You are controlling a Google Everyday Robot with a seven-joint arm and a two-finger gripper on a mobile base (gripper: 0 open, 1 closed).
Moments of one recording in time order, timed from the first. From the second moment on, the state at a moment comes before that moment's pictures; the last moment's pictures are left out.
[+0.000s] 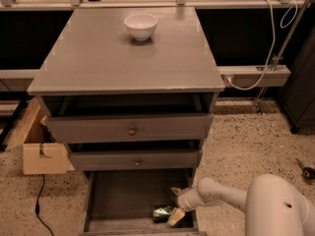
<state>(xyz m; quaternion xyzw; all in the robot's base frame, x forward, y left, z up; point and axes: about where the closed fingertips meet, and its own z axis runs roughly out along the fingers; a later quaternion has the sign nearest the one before) 0.516 -0.070 0.161 -0.58 0.73 0.25 0.24</state>
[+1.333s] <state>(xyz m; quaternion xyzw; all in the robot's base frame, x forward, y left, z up) 0.508 -0.063 0.133 -0.57 0.71 0.30 0.29</state>
